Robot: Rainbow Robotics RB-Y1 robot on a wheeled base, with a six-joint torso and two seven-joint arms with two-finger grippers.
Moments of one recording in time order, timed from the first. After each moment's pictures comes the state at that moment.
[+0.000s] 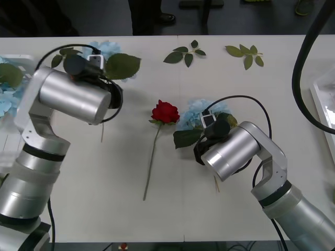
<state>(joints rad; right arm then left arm) -0.32 -0.29 0.53 -1.67 -0.06 1.33 1.13 -0.47 0.26 -0.19 -1.77 0.05 1.38 -1.16</state>
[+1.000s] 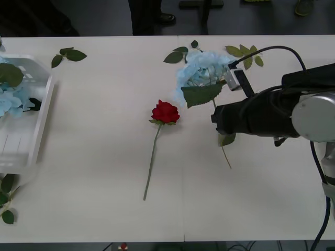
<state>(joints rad) -0.28 -0.36 0.03 -2.06 -0.83 1.46 1.54 -0.35 0.69 0.49 -1.64 0.57 1.21 -1.89</state>
